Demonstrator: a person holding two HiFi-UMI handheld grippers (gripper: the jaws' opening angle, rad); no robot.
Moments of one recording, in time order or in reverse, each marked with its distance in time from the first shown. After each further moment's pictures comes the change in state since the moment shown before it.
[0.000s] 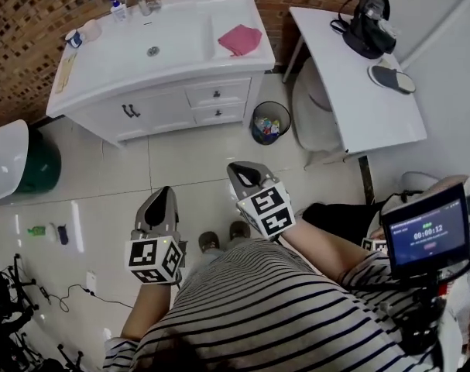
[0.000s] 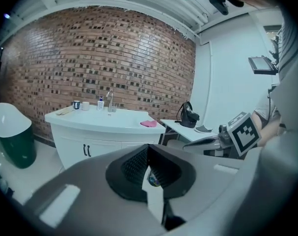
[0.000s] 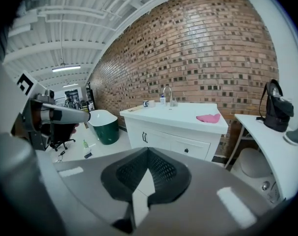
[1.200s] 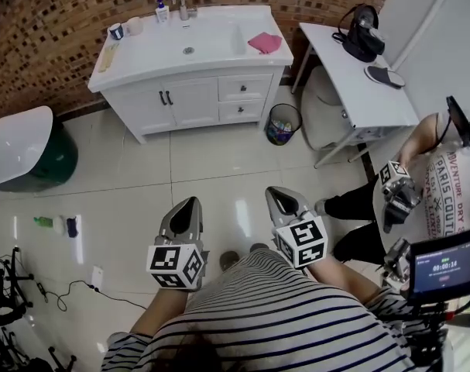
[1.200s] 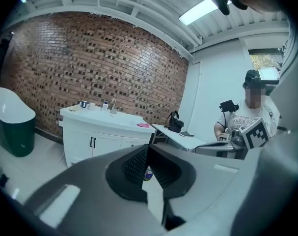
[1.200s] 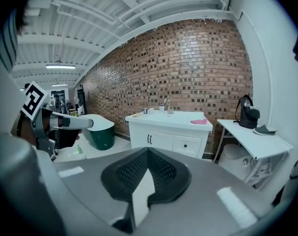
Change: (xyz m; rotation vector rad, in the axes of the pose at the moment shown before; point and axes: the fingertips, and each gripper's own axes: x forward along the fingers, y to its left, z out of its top) left arm -0.222 0.020 -0.054 -0.069 -0.074 -0.116; right arm -0.153 0.198 -0.042 0.027 -0.101 -0.184
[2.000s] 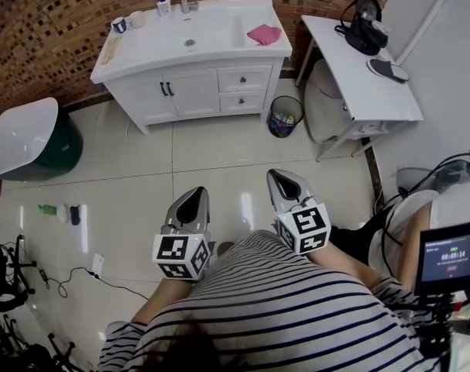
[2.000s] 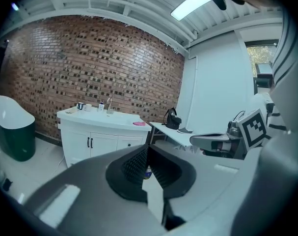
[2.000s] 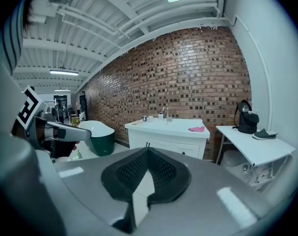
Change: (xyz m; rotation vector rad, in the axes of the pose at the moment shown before) left arm 0.010 -0.061 -0.013 0.050 0.015 0.015; right arm -0.026 -0.038 0.012 -0.009 -0.102 0.014
